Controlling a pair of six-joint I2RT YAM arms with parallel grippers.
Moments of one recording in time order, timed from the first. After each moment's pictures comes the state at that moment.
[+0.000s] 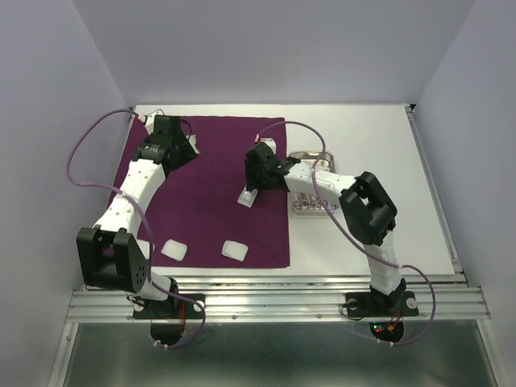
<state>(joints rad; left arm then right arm) -0.16 1.44 1.29 -0.64 -0.28 -0.60 0.78 2.04 1.56 -0.39 0.29 0.57</state>
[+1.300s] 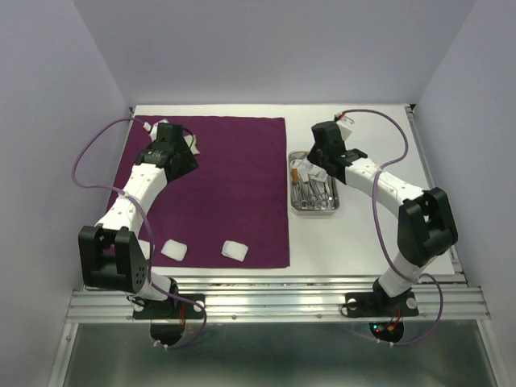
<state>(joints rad) -0.16 1.44 1.19 -0.64 -0.24 -0.57 0.52 1.68 1.29 -0.24 0.42 0.72</state>
